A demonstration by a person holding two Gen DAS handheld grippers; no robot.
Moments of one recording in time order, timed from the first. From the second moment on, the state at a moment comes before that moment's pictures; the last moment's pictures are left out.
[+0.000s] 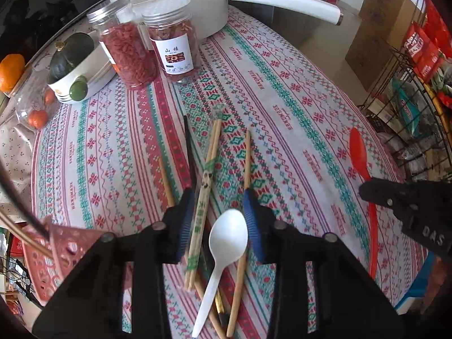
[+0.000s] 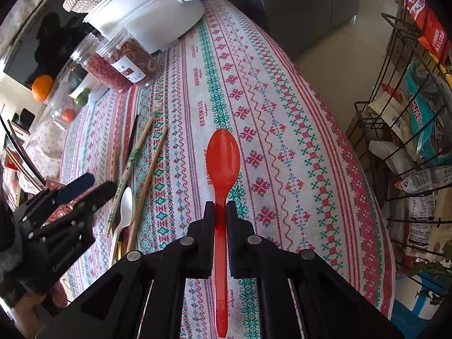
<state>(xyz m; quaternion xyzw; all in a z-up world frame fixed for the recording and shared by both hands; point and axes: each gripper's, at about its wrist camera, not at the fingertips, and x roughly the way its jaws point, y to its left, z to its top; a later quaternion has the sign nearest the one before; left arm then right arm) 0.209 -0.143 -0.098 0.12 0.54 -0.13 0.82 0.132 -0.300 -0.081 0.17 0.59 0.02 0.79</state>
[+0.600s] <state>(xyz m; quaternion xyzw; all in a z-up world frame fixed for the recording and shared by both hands) 0.258 -0.160 -0.138 0.15 0.57 -0.09 0.80 0.143 -0.310 -0.086 0.17 0.59 0.02 0.79</state>
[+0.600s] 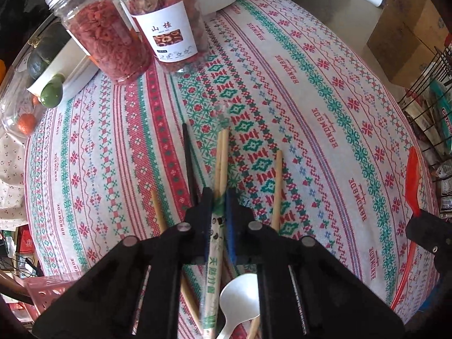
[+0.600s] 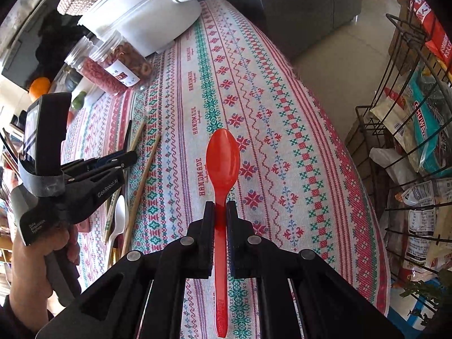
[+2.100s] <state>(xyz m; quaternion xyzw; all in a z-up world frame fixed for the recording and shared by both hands) 0.133 0.030 0.005 -0.02 0.11 -0.05 0.99 0.121 -0.164 -0.009 0.16 0.49 0.08 0.85</state>
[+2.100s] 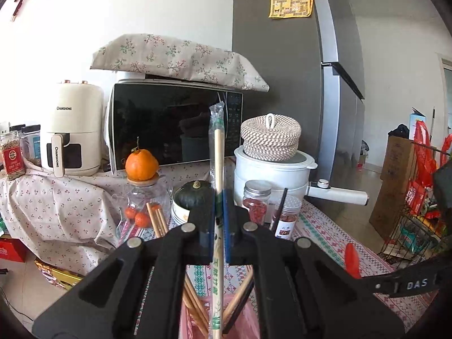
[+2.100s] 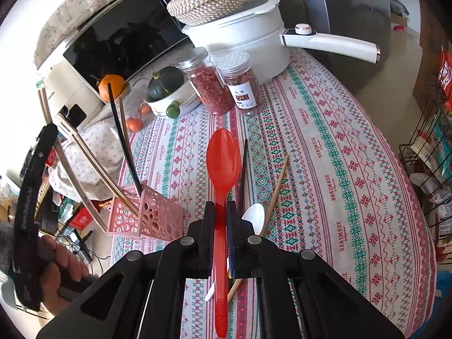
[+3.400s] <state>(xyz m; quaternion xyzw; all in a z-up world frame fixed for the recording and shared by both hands) 0.093 0.096 -0.048 -0.03 0.47 -0.04 0.88 0.125 -0.045 0.045 0.11 0.23 0.16 0.95</state>
